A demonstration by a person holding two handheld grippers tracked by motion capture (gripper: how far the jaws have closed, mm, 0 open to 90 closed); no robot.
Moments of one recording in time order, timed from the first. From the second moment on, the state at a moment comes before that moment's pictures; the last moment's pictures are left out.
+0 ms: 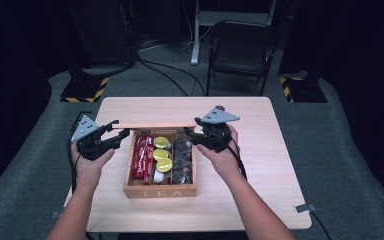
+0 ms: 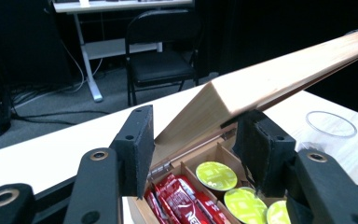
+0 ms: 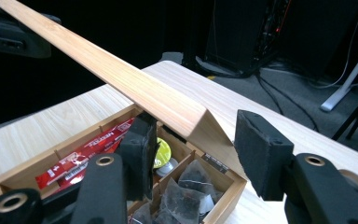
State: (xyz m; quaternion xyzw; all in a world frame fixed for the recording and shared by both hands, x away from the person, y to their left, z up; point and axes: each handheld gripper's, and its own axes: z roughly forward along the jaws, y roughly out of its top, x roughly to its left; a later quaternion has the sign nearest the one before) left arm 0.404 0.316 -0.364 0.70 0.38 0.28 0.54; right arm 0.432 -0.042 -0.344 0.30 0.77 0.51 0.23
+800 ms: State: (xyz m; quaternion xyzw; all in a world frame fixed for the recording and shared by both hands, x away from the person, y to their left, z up) left arm 0.384 0.311 -0.370 0.74 0.36 0.28 0.49; right arm 0.424 -0.045 -0.359 0.25 0.80 0.50 0.20
